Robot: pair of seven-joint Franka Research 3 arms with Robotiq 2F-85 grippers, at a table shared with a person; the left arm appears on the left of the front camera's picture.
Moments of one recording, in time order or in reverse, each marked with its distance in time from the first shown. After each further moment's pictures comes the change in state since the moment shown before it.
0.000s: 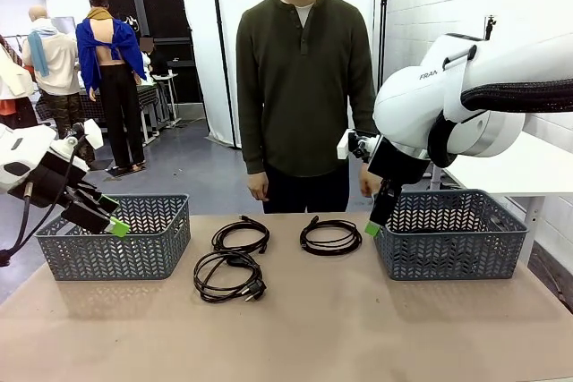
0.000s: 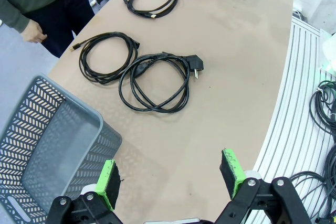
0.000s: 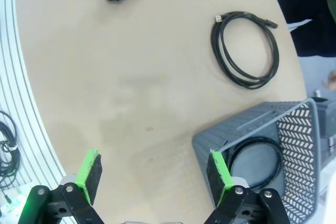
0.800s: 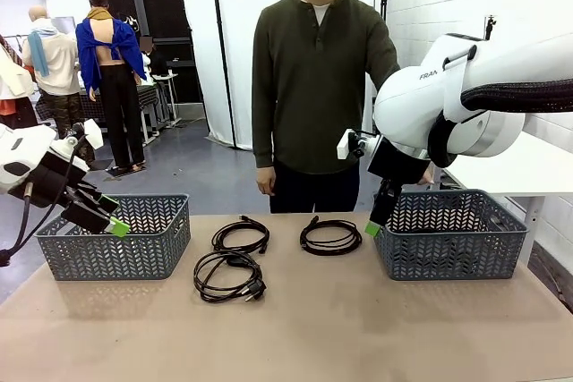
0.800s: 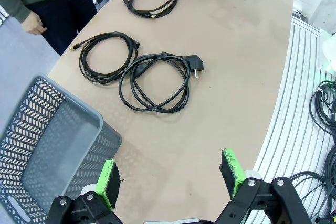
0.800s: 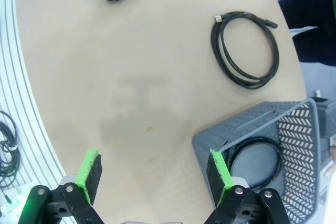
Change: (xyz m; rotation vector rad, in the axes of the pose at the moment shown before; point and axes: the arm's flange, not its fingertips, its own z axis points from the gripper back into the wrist) left arm 0.000 0.000 0.000 0.000 0.000 0.000; right arm 0.000 0.000 0.000 0.000 0.000 0.000
